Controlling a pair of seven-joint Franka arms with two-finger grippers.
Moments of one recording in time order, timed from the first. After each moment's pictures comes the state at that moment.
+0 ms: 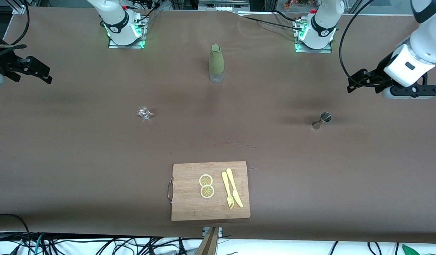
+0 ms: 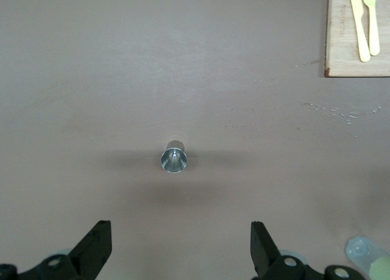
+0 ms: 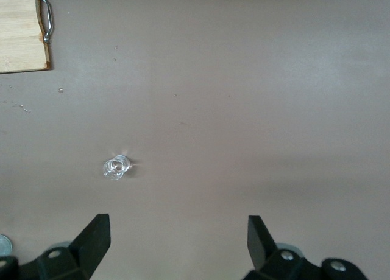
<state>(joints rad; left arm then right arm) 0.30 -0.07 -0.35 -1.79 -0.12 1.69 -0.06 -0.07 -0.06 0.07 -1.66 -0.02 1.61 0.03</state>
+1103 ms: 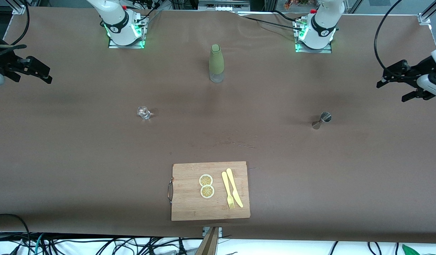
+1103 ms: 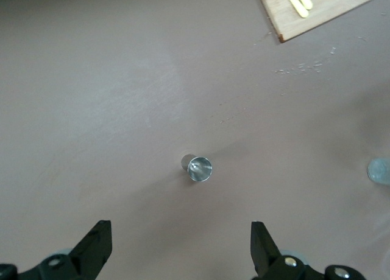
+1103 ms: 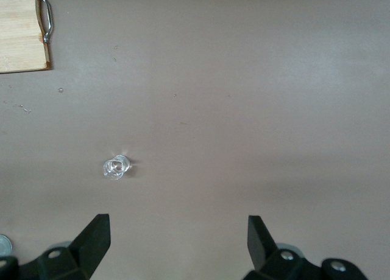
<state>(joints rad) 0.50 -0.05 -0.32 -1.79 -0.27 1.69 0.65 -0.07 -0.06 0.07 -1.66 -0.02 1.61 0.03</state>
